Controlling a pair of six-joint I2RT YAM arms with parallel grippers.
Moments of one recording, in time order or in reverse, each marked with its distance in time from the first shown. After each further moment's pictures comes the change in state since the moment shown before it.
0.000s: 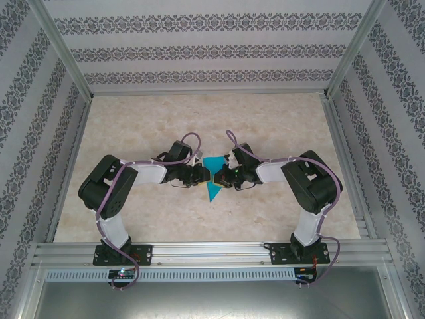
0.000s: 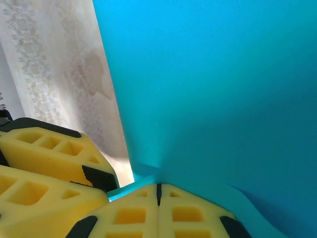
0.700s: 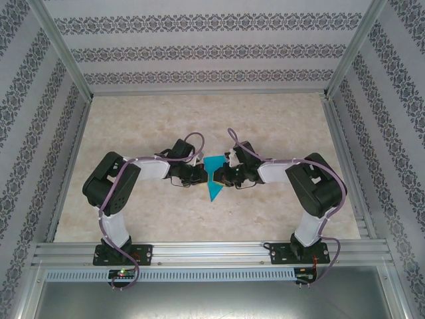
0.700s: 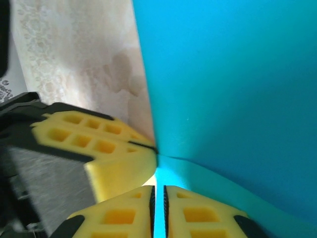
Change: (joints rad) left arm 0.000 0.049 0.090 -0.177 -0.065 0.129; right arm -0.003 -0.058 0.000 -0.023 0.000 -0.016
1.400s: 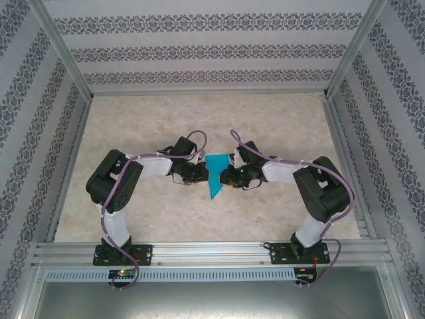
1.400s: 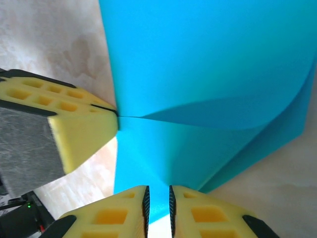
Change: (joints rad) left arm 0.000 0.035 0.060 -0.041 -0.010 0.037; right arm -0.027 -0.059 0.011 -0.214 0.084 -0.146
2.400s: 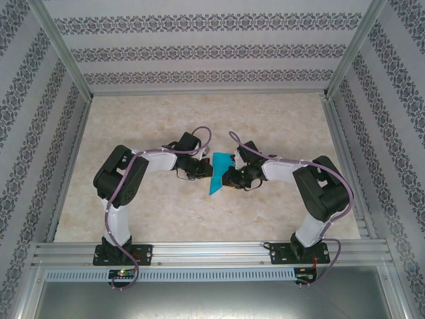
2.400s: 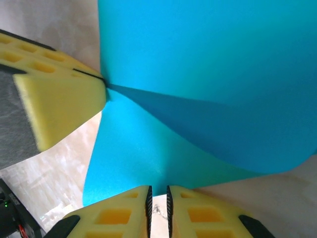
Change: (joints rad) left arm 0.000 0.085 0.111 -0.029 0.032 0.035; right arm -0.007 -0.001 0.017 -0.074 0.029 -0.061
